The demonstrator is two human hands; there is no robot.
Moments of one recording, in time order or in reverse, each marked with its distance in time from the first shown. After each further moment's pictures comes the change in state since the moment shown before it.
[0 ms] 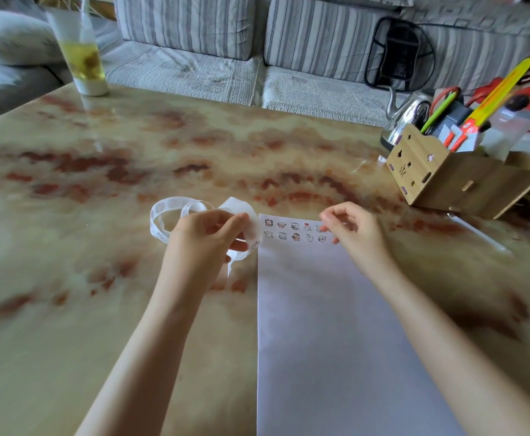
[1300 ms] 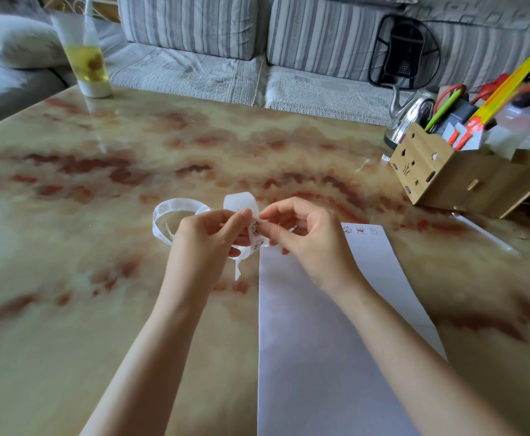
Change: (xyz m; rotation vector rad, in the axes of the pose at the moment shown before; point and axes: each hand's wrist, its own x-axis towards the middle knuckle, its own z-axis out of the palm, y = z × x) left_hand 0.003 -0.003 0.005 -0.132 -0.006 0.069; right_hand -0.026 -0.058 0.047 0.228 -0.197 -0.155
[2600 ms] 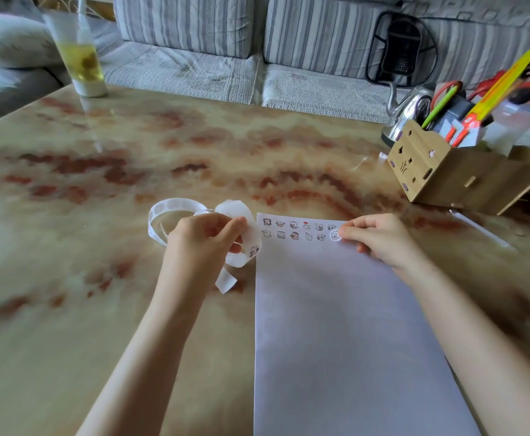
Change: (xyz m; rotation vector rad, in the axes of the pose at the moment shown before) left_hand -0.001 -0.001 -0.001 0.226 0.036 -0.065; right_hand 0.009 0.050 -0.095 -0.240 0.177 0.560
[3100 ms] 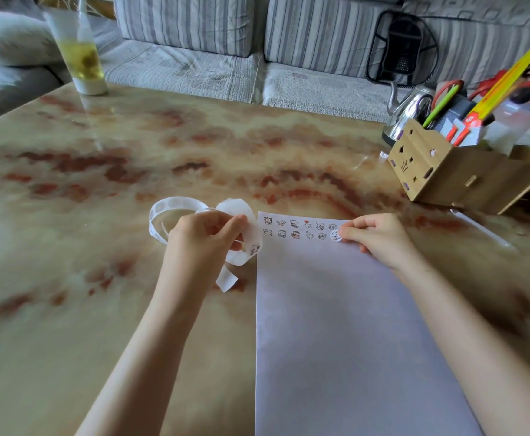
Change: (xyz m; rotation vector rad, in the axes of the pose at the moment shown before) left_hand -0.001 0.000 -0.001 -0.005 0.000 0.015; right_hand 0.004 0.006 0.003 -0.049 0.046 -0.039
